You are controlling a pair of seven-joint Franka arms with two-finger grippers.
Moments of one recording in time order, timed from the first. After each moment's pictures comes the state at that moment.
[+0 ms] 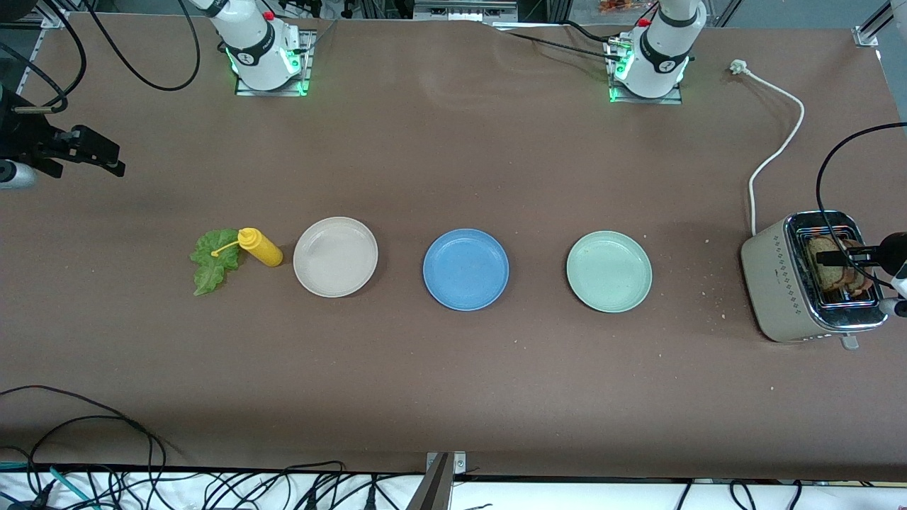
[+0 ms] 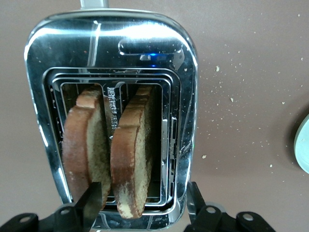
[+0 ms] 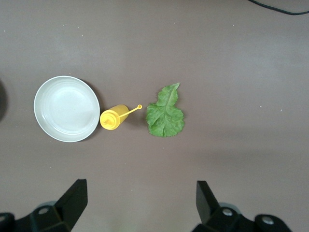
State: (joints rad) left arm 0.27 0.55 0.05 -1.36 0.06 1.61 0.21; right arm 0.03 0.00 -0.04 -1.61 0.00 1.58 -0.05
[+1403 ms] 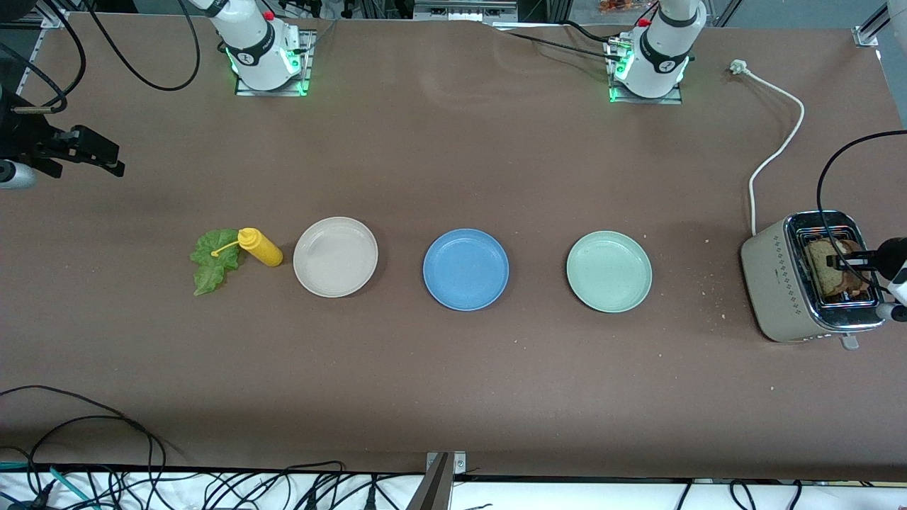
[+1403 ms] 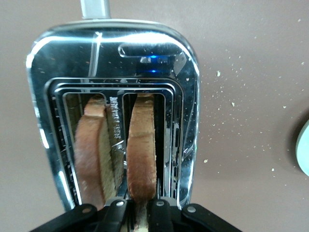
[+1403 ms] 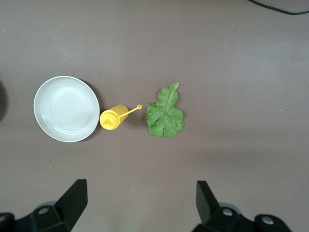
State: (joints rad) left arm 0.27 0.57 0.05 -1.33 0.06 1.61 0.22; right arm 0.03 0.00 -0.04 -1.61 0.00 1.58 -0.05
